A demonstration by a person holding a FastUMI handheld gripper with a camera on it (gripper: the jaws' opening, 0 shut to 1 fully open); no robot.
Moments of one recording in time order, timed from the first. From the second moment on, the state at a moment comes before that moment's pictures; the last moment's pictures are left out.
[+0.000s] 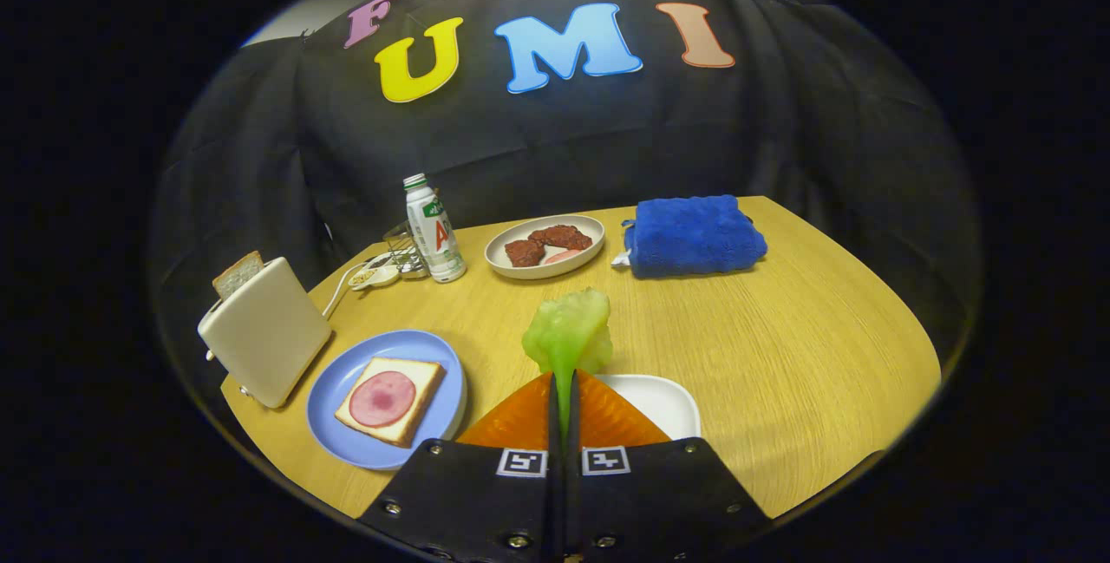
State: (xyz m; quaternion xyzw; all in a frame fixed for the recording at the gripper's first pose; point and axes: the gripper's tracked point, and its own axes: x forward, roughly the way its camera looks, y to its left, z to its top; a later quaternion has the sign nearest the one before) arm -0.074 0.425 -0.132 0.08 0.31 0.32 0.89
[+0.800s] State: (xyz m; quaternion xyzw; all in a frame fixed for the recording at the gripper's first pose) arm -0.152 0.552 -0.107 0.03 0.28 0.43 0.86
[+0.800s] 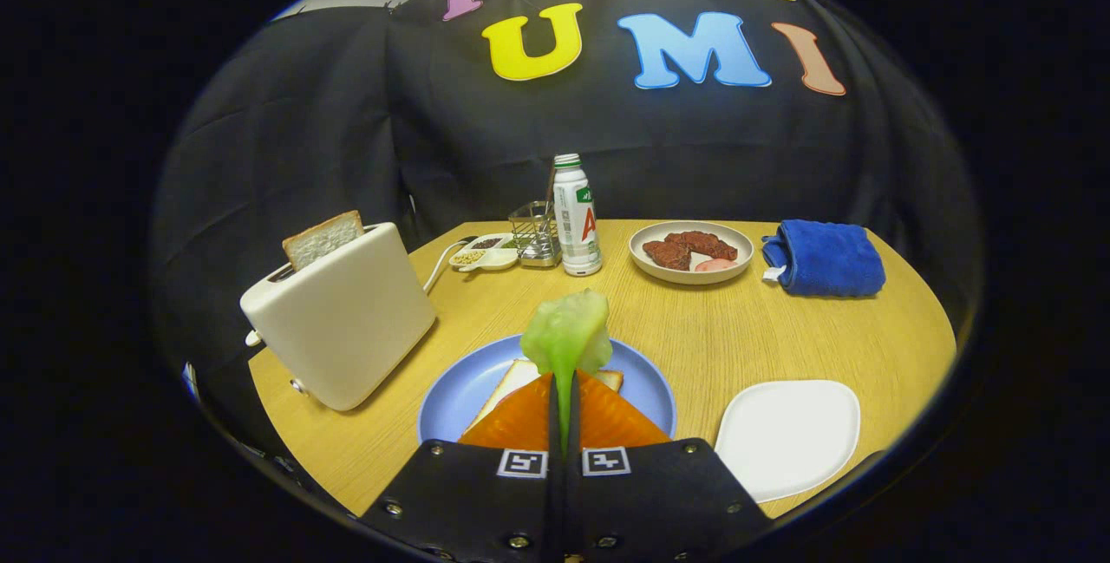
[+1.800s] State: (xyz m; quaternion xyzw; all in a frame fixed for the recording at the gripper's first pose) arm -0.166 0.565 -0.102 -0.01 0.26 0.42 0.87
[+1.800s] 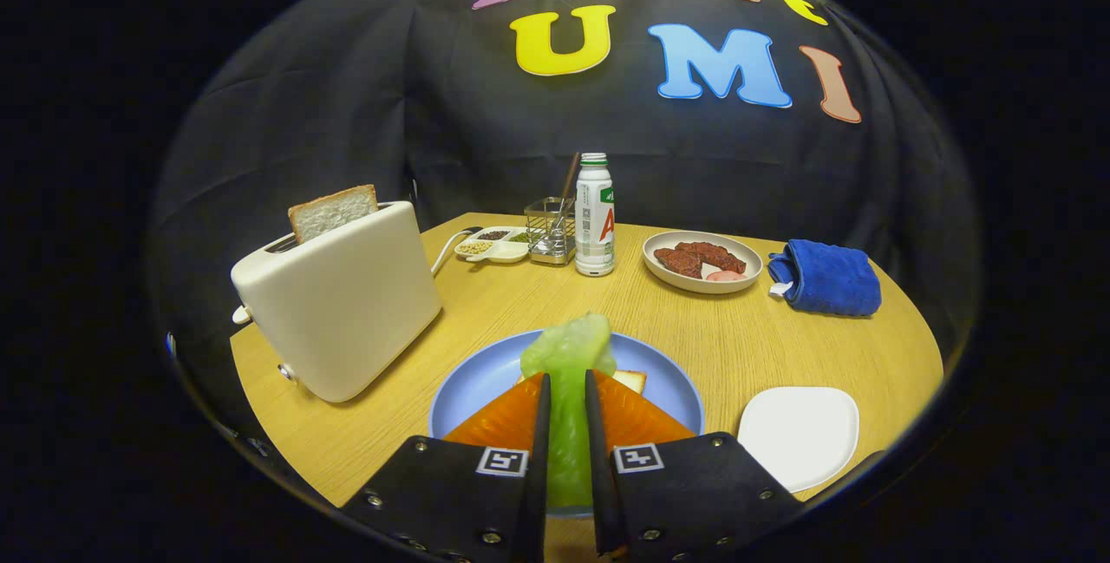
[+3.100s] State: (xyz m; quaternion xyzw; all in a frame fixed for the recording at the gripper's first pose) arm -0.263 0.702 0.070 0.05 0.10 0.51 0.85
